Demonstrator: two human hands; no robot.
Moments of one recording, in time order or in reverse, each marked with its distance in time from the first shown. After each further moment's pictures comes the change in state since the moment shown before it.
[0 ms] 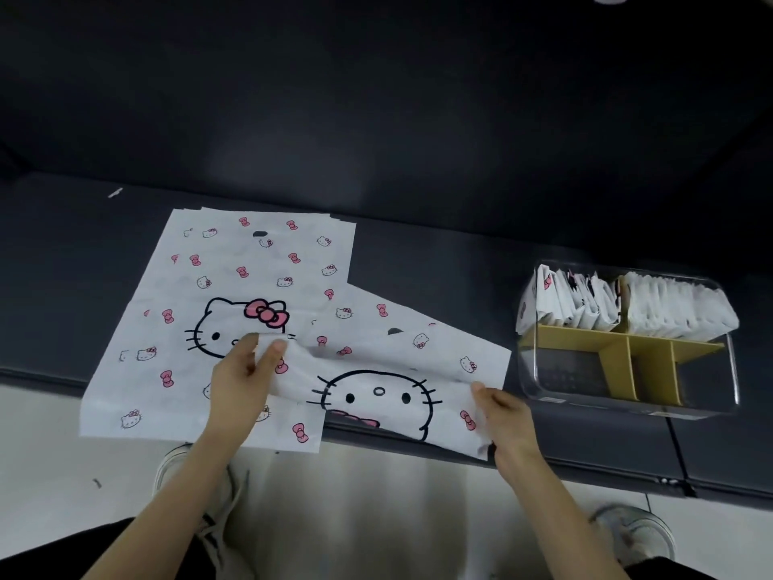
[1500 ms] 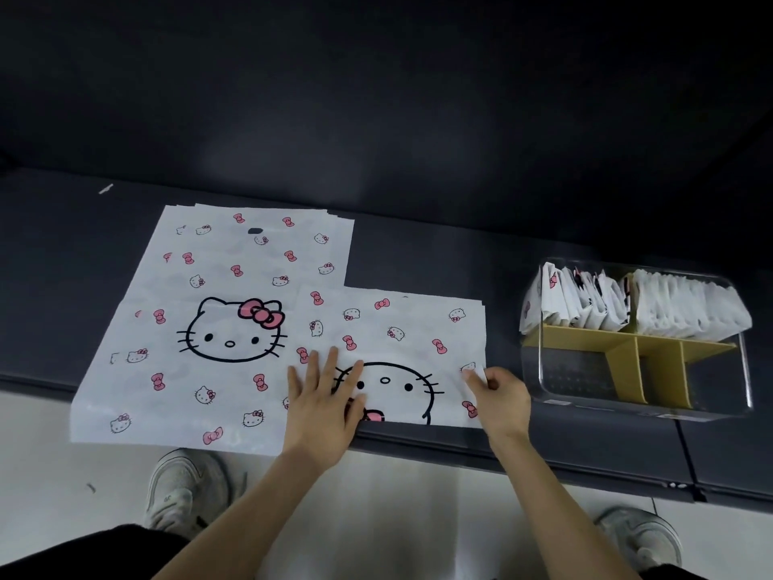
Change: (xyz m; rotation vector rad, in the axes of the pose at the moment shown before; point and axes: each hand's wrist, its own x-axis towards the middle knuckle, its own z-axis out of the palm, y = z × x) left_hand -0.020 -0.048 0.087 0.960 -0.396 0.353; right_hand 0.024 -0.008 0.013 -0.368 0.144 -0.313
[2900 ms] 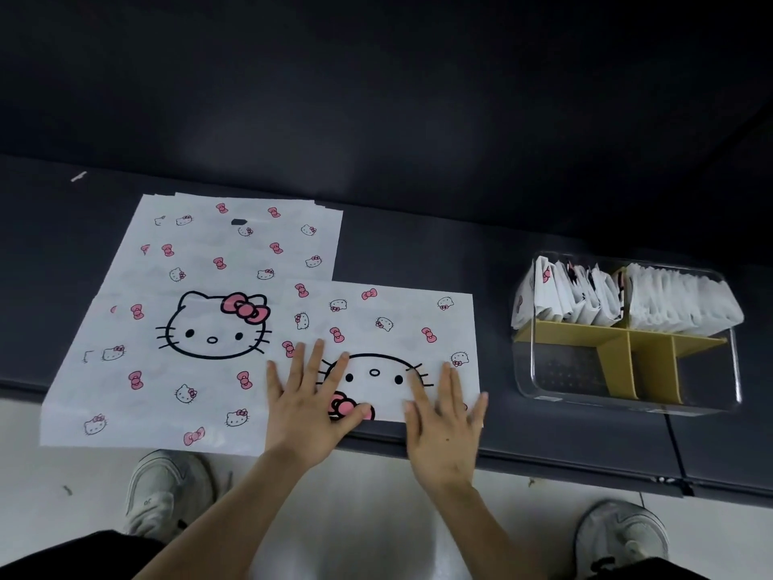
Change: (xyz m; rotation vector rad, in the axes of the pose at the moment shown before) left_hand 0.003 -0.005 0.013 0.043 0.053 -0.001; right_hand -0.046 0.039 0.050 -0.753 -0.054 -0.510
